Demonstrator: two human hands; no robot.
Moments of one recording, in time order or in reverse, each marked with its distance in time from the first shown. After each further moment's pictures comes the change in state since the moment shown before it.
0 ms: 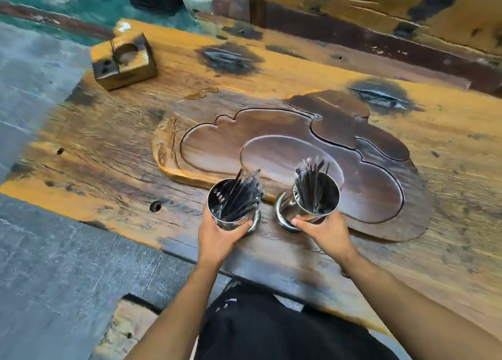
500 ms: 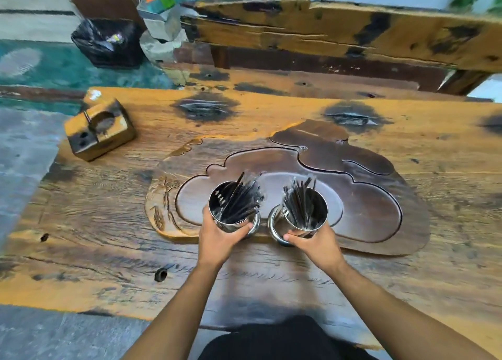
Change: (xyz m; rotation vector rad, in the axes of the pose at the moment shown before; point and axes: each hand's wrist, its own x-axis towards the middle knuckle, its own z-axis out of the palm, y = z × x) left_hand 0.114 0.079 -0.022 0.063 -0.169 0.186; right_hand 0.041 -0.047 0.043 0.117 0.145 0.077
